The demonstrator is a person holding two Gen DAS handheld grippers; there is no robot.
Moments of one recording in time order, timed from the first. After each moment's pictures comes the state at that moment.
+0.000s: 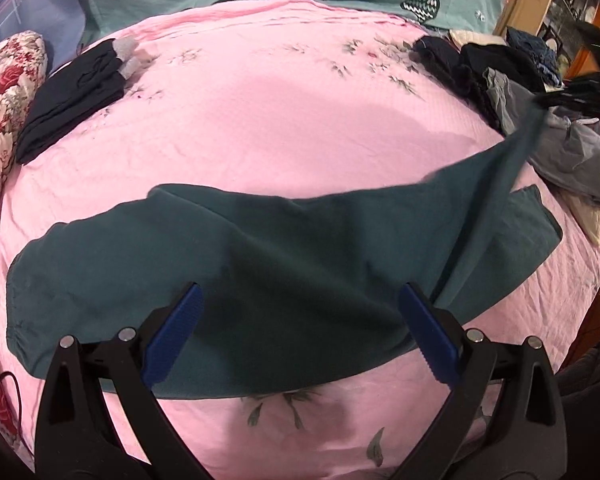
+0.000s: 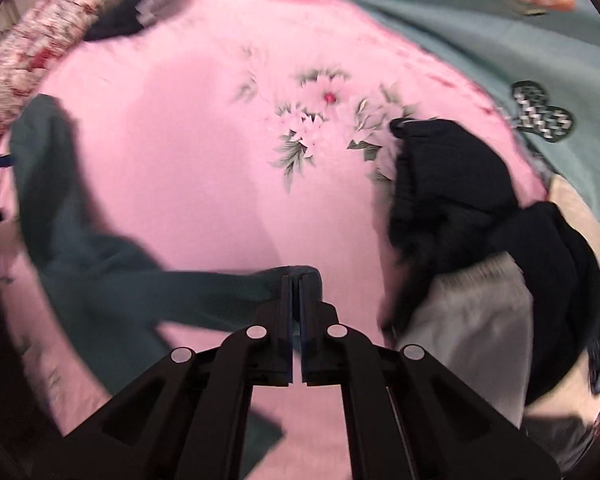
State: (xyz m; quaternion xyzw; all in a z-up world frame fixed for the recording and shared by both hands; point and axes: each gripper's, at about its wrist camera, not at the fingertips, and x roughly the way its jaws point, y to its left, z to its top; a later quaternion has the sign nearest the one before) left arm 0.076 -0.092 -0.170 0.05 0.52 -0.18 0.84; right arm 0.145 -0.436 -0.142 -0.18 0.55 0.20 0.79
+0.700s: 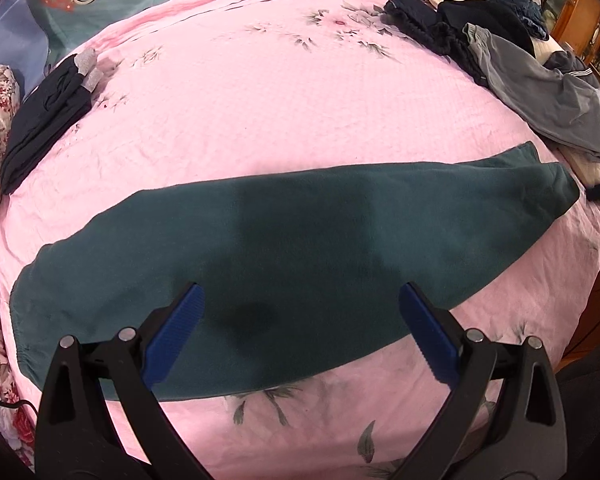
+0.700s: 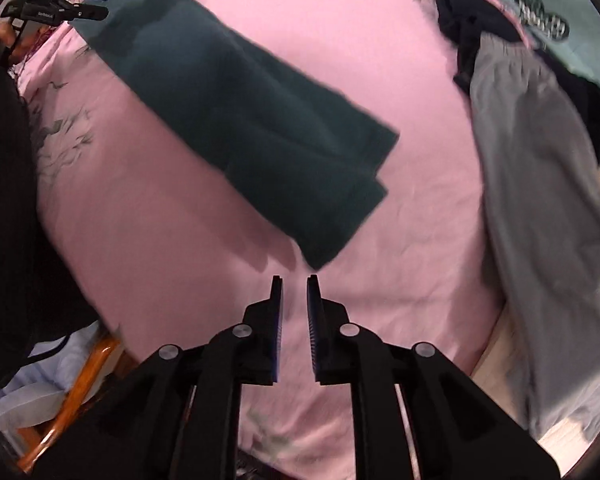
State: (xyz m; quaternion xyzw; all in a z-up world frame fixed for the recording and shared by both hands) left arm 0.074 -0.122 -0.176 0.11 0.54 -0.20 0.81; right arm -0.059 -0.484 -0.213 -0.18 0.62 0.22 0.73
